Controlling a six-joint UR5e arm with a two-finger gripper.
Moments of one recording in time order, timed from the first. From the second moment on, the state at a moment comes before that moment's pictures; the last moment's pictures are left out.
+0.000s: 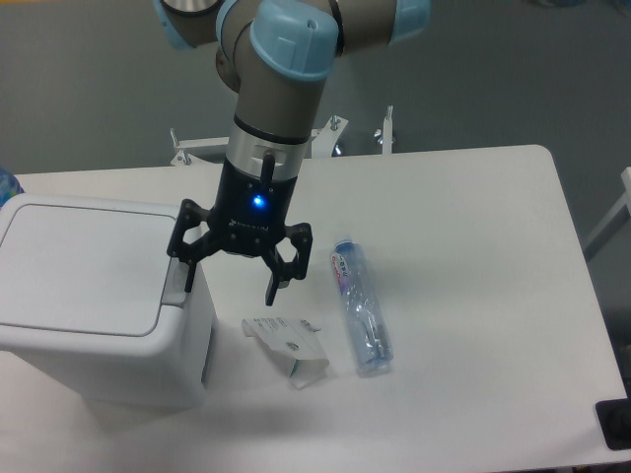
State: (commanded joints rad) arm 2.32 -1.75 -1.56 -0.96 1.13 0.25
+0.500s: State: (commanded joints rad) arm 2.32 -1.75 -1.58 -0.96 1.13 0.25
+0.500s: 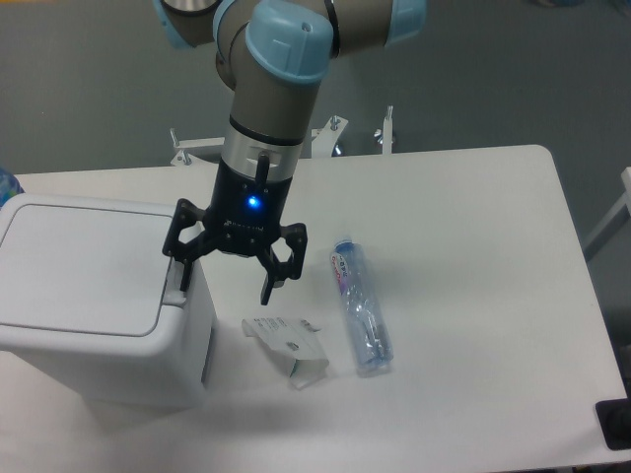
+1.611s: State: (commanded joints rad) arm 2.44 -1.83 -1.44 -0.95 1.15 0.27
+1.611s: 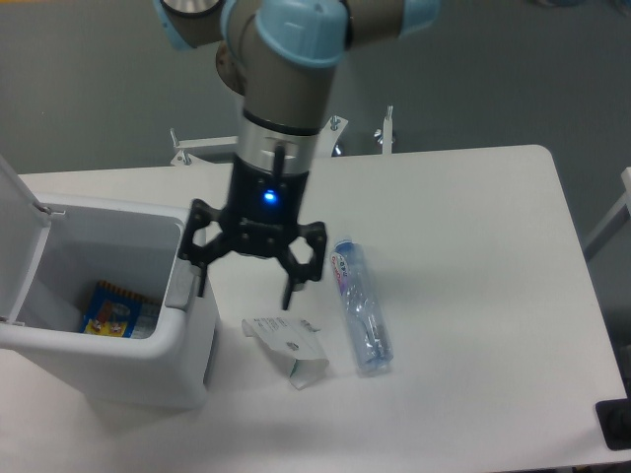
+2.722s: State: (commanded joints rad) arm 2.69 -1.97 -1.45 -1.09 1.48 0.92
